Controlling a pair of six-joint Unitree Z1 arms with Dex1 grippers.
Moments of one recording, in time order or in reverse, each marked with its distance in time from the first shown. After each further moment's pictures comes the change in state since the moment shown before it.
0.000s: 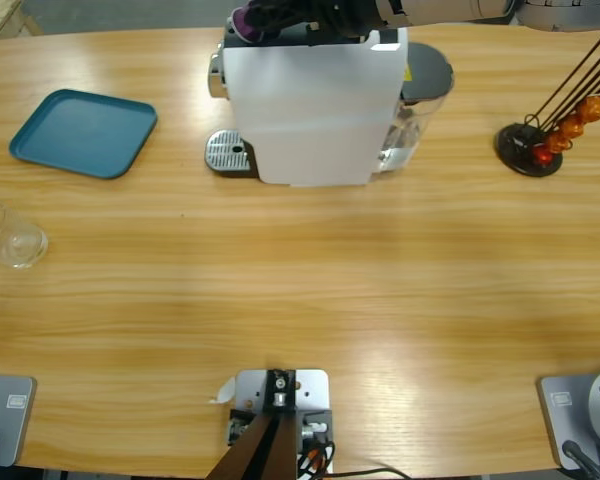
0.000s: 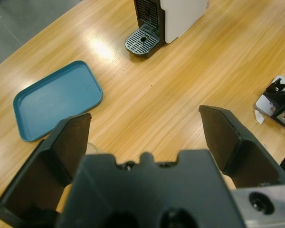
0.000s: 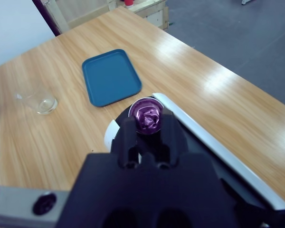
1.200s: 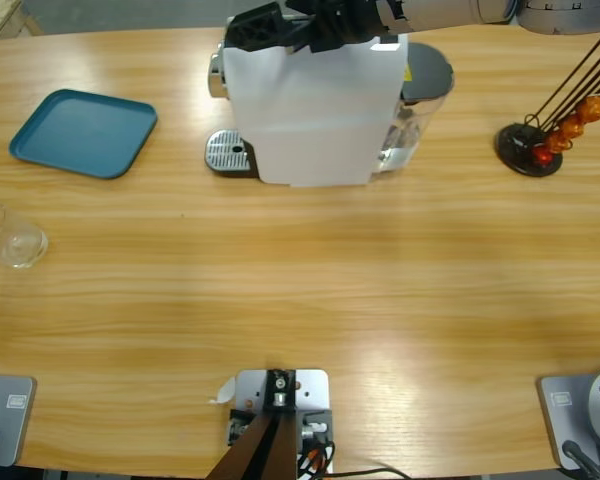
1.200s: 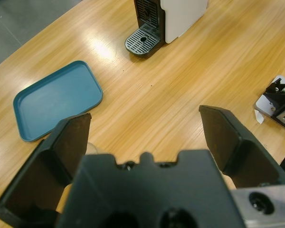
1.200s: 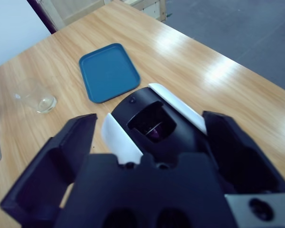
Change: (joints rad) arm 0 0.000 0.000 0.000 0.000 0.000 0.000; arm 1 0.000 -0.003 -0.003 0.031 -0.015 0.038
